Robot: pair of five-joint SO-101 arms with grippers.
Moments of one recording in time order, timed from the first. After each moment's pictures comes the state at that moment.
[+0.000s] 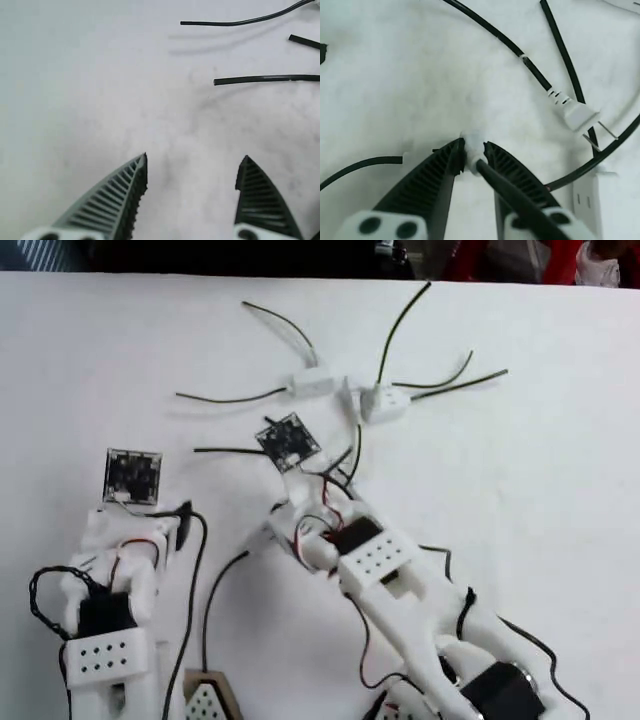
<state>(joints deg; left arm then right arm) -17.5 -76.4 84.5 42.4 -17.1 -38.0 -22.1 52.0 32.2 2.1</state>
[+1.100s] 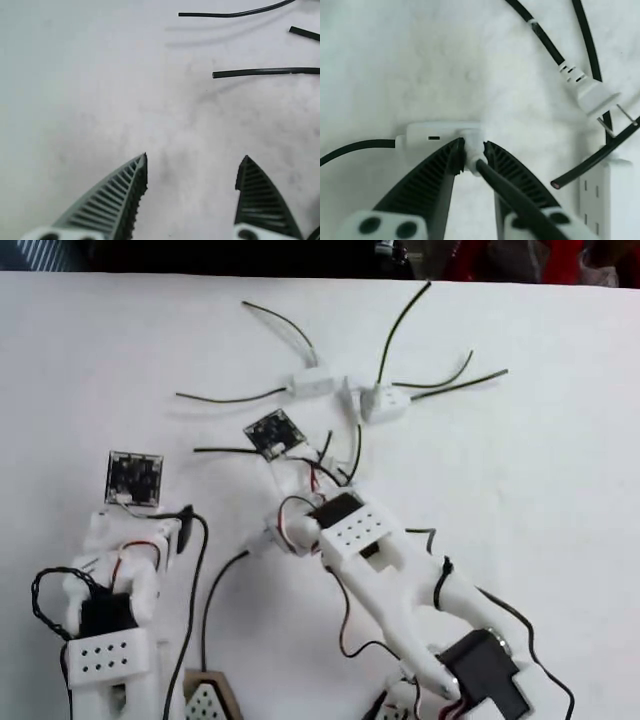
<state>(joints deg) -17.5 -76.4 85.7 42.4 -17.1 -38.4 -10.9 43.4 40.9 2.6</state>
